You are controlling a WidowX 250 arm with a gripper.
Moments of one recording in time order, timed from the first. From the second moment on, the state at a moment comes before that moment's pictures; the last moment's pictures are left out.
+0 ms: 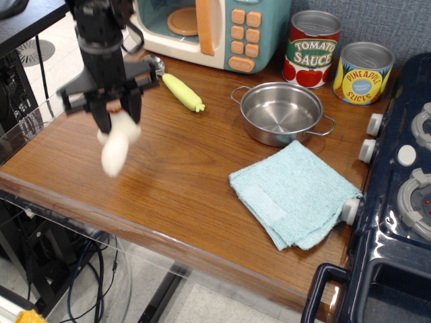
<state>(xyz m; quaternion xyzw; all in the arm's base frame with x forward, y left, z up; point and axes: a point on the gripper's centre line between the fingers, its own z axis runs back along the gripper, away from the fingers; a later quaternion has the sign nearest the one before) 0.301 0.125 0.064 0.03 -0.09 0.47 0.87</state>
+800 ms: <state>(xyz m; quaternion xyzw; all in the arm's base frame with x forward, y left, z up) 0.383 0.200 0.035 0.03 -0.05 0.49 0.87</state>
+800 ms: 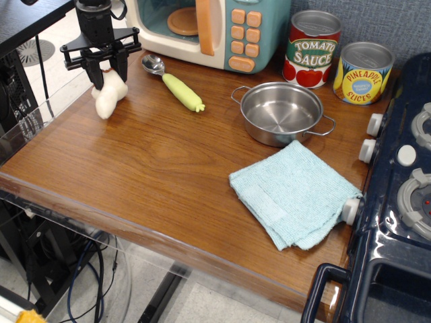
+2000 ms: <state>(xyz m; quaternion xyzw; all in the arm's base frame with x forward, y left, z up) 0.387 0.184 0.065 0.00 -0.06 0.46 0.89</state>
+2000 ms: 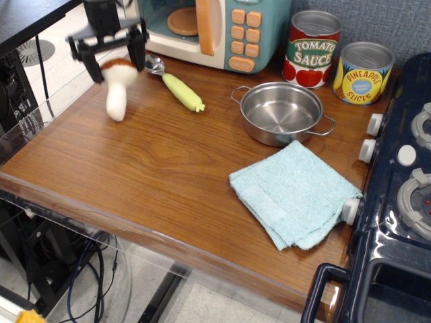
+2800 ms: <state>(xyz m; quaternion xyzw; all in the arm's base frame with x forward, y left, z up) 0.380 0.167 0.084 -0.02 -0.09 0.45 0.89</state>
